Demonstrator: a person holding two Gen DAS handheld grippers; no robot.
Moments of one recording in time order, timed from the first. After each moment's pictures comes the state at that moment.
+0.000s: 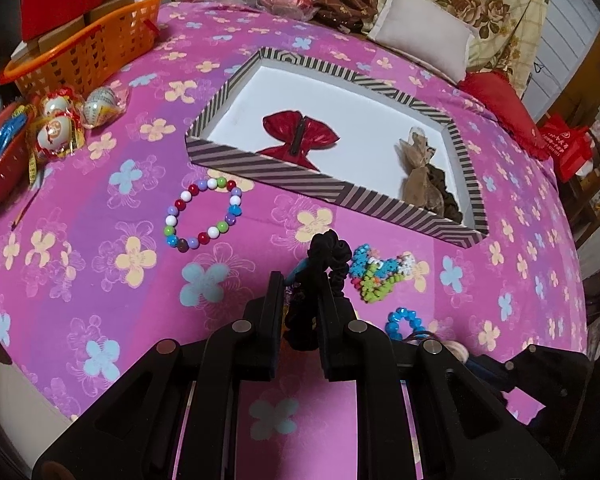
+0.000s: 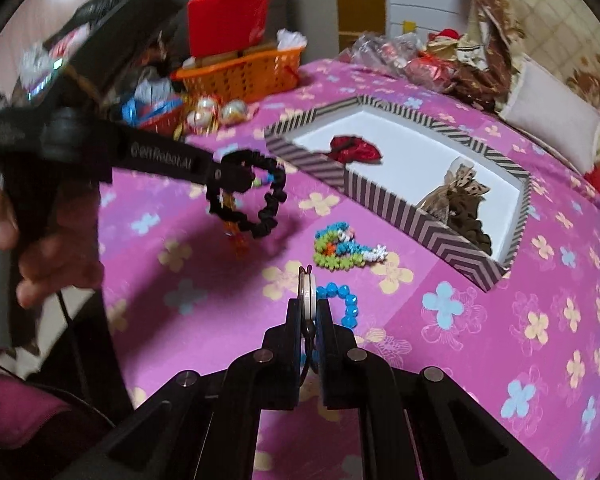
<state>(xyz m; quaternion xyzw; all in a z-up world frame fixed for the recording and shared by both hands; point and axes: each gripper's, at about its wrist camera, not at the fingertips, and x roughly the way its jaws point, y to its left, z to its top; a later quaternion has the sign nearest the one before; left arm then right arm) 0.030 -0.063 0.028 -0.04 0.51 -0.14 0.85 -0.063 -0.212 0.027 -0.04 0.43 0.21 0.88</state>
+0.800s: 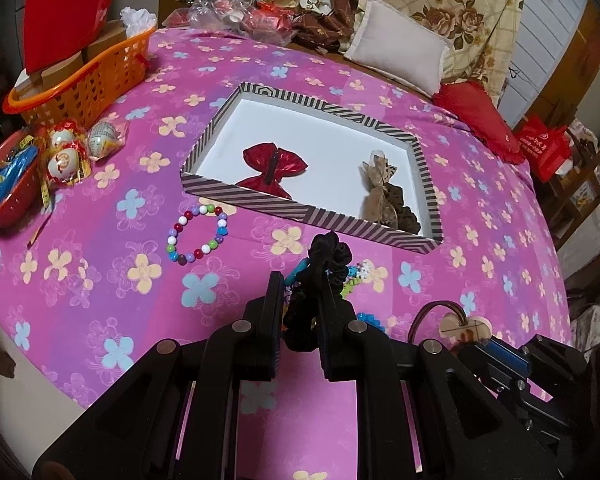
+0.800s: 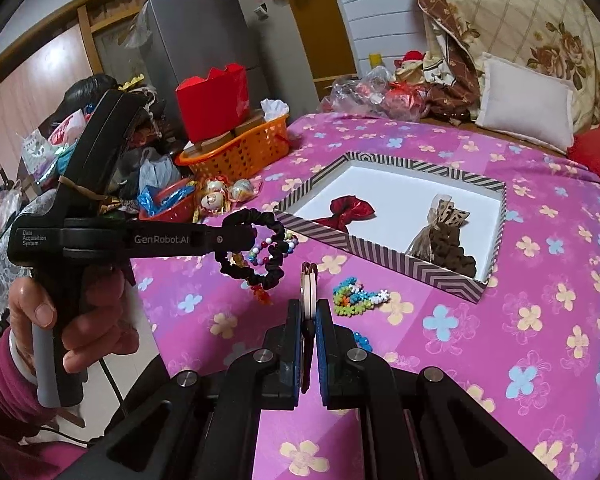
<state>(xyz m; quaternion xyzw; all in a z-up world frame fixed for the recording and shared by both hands) 0.008 -0.064 0.077 -0.04 0.49 -0.17 0.86 -0.084 -0.232 0.081 0.07 0.37 0.20 0.91</state>
